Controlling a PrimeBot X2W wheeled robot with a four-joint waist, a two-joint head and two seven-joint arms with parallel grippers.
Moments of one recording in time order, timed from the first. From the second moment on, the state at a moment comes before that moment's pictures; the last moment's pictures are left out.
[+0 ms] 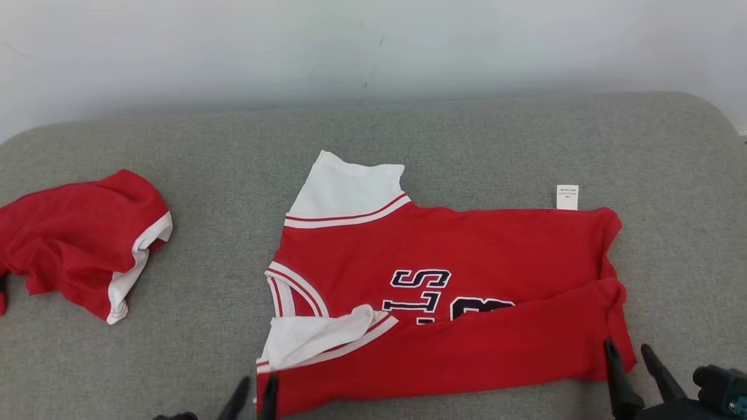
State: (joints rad) left arm 0.01 0.21 -0.37 0.25 -0.68 -0.03 -0.26; right arm 0.03 -0.17 -0.05 0.25 0.47 0.13 -0.01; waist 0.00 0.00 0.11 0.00
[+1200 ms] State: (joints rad) left arm 0.04 0.09 0.10 0.09 -0.22 -0.09 -0.26; right arm 0.05 -0.08 0.00 0.10 0.19 0.13 -0.26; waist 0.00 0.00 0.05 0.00
